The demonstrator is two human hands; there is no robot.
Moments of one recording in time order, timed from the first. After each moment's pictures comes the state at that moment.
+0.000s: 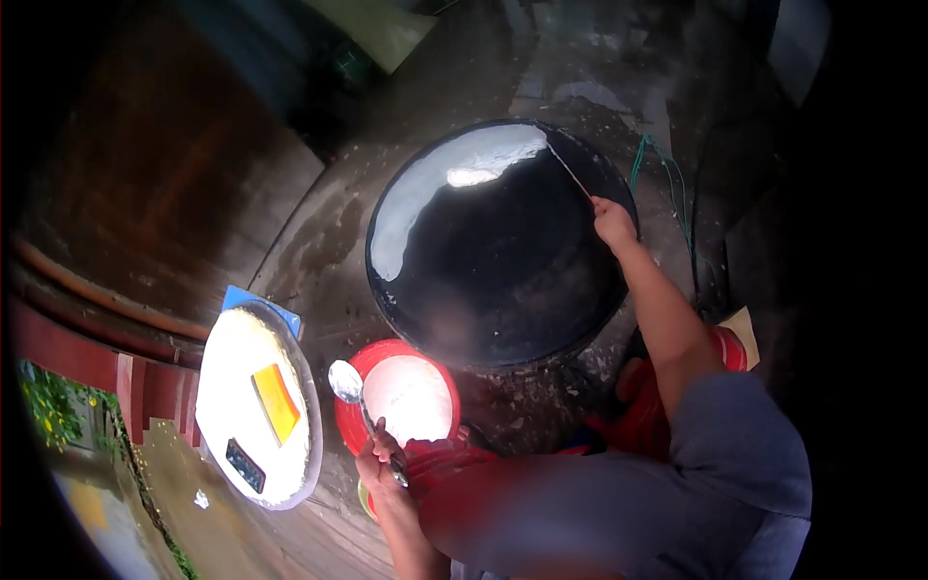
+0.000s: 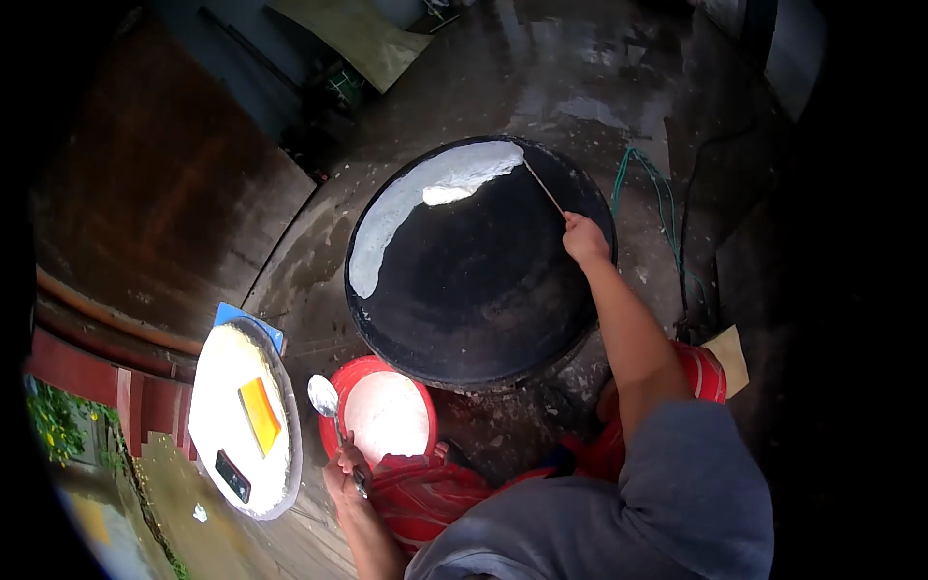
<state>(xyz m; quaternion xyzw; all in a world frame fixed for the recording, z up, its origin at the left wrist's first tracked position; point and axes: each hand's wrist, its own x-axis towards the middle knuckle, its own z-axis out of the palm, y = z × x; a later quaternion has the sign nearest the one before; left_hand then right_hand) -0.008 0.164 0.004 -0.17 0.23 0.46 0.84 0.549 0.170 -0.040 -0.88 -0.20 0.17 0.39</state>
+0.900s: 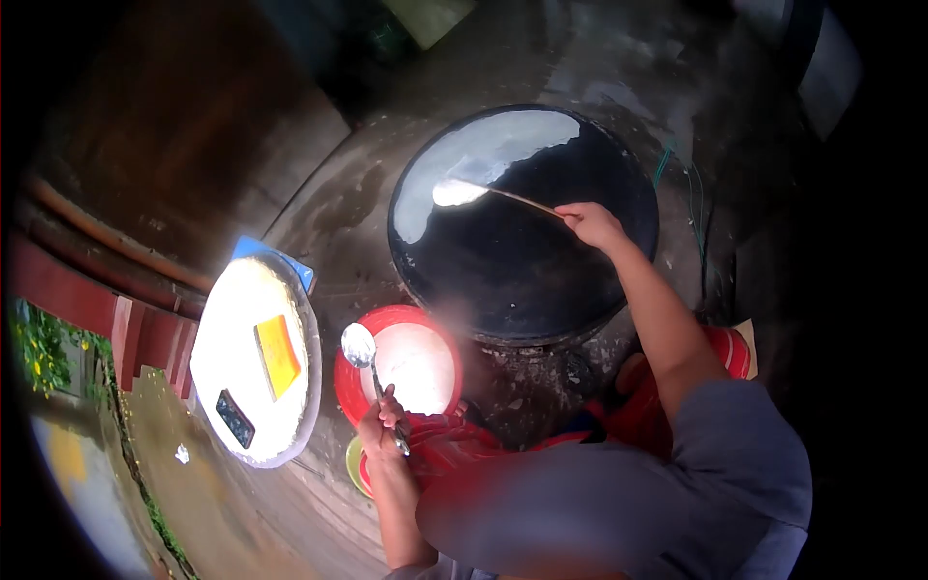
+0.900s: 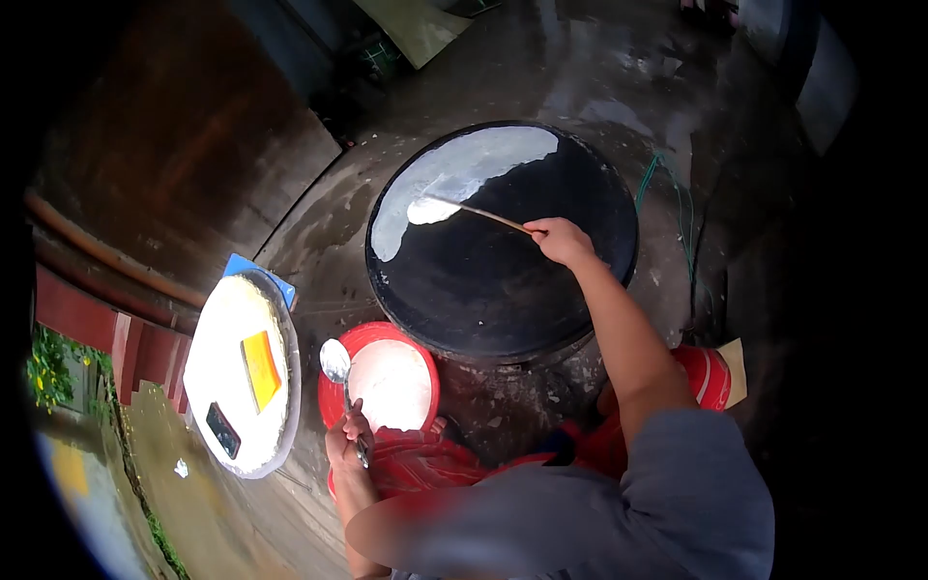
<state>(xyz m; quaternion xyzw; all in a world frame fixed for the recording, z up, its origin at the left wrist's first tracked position) -0.019 0.163 -0.008 -0.17 0.25 0.45 0.84 0.481 0.196 -0.014 -0.79 -0.44 0.28 0.31</state>
